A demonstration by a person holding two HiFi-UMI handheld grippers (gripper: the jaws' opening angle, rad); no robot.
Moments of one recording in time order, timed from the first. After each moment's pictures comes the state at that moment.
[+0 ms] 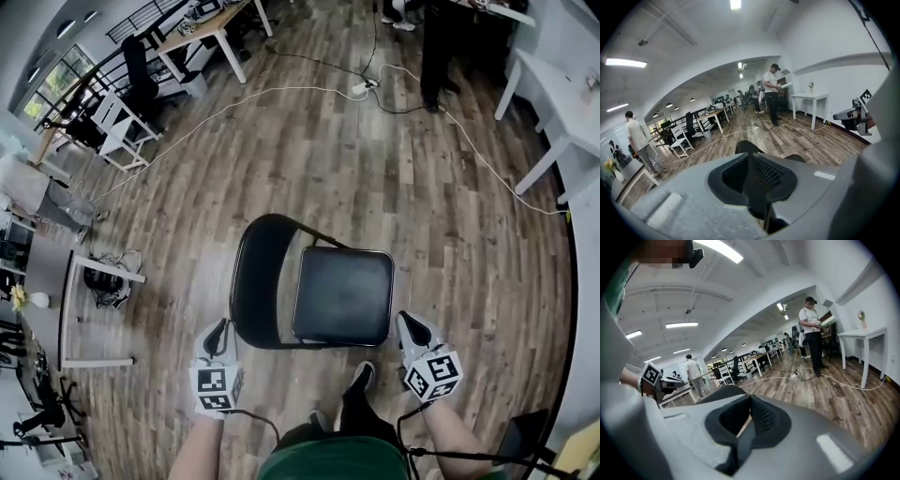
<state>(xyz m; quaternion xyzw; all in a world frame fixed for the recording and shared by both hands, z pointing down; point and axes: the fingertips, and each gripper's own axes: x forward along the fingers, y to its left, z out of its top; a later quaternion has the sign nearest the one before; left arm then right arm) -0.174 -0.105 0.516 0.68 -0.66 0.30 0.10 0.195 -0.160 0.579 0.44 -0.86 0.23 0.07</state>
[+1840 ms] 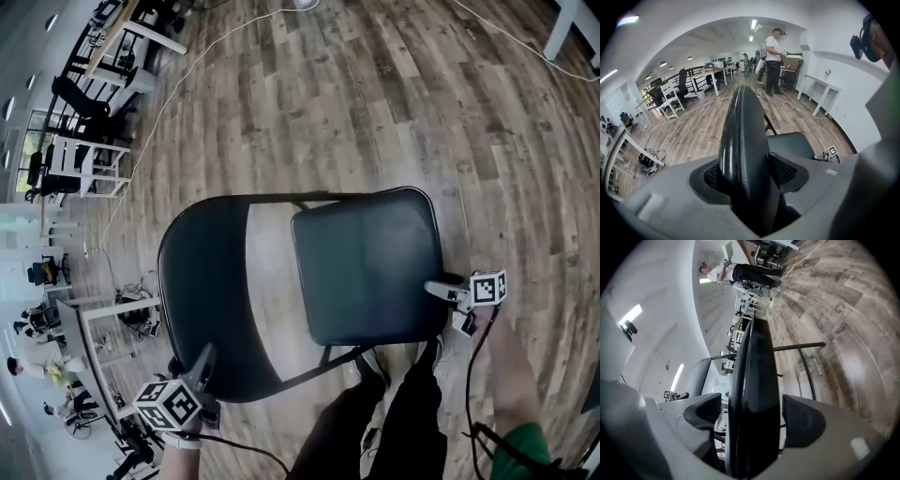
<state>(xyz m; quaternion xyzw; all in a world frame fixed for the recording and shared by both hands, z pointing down) -0.222 -0.205 0.754 0.64 -0.60 0.36 0.31 0.203 -0.209 1.116 0.21 -0.70 0.68 -0.04</state>
